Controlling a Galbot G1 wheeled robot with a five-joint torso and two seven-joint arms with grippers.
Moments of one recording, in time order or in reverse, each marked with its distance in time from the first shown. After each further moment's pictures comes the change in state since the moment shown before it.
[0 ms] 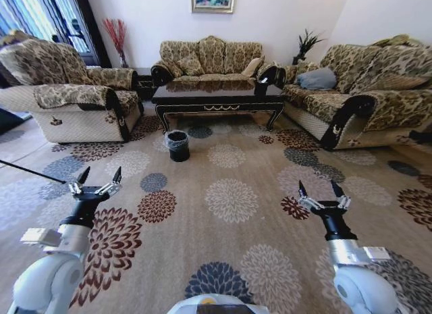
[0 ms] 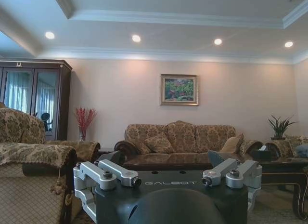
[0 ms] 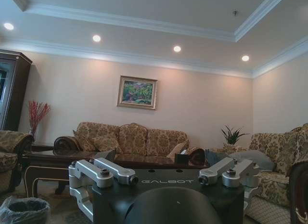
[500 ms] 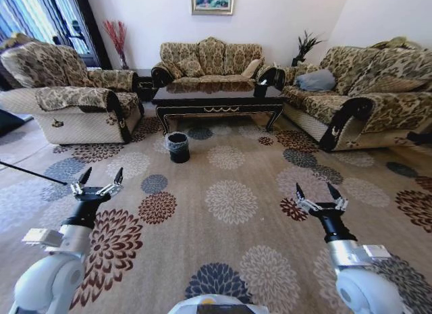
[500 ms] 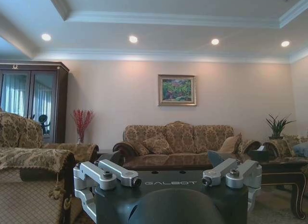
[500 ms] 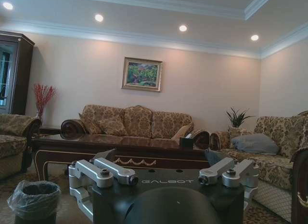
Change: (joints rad) left arm 0.003 0.001 0.000 -0.001 0.012 -0.002 0.011; right arm -0.033 -0.059 0.022 0.087 0.059 -0.157 0.044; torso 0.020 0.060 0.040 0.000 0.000
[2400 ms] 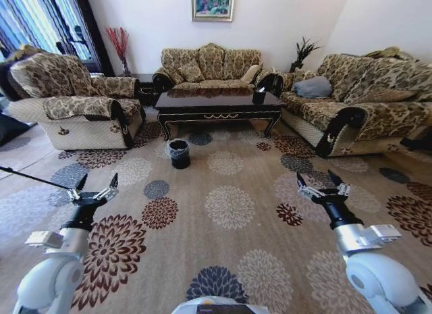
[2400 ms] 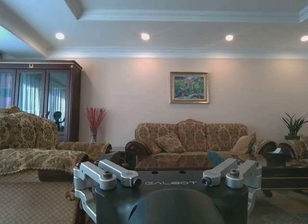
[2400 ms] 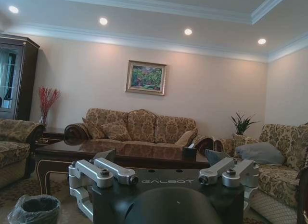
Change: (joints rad) left arm -0.010 -0.030 -0.011 0.081 0.020 -0.031 0.015; right arm 0.052 -0.071 0.060 0.010 0.087 -0.092 -0.009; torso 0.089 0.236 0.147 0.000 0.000
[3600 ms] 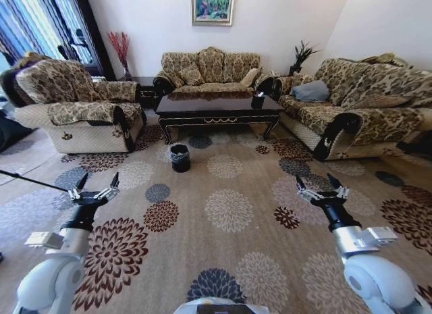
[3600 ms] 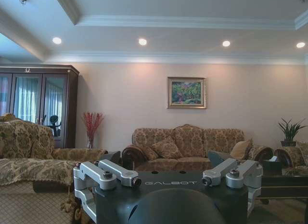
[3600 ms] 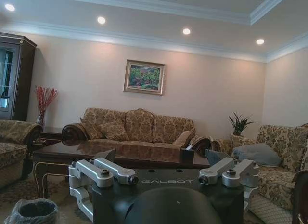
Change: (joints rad) left arm 0.004 -0.010 0.010 -0.016 0.006 -0.003 0.005; right arm -0.003 0.018 -0.014 -0.012 -0.024 0.002 -0.003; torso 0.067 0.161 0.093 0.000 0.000
